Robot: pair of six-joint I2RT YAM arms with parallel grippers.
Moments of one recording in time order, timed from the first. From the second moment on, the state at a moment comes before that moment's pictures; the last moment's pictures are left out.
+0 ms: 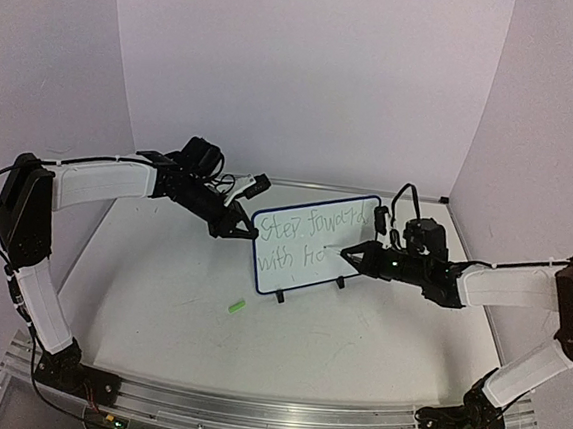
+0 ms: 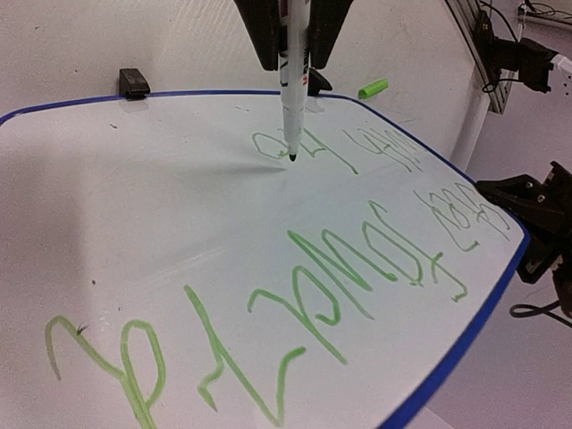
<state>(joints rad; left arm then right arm) -0.61 1.77 1.39 -0.50 0.64 0.32 0.58 1.46 0.68 0.35 -0.28 0.61</state>
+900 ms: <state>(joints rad) -0.61 1.77 1.39 -0.50 0.64 0.32 0.57 1.49 0.69 0.34 -0.24 0.60</state>
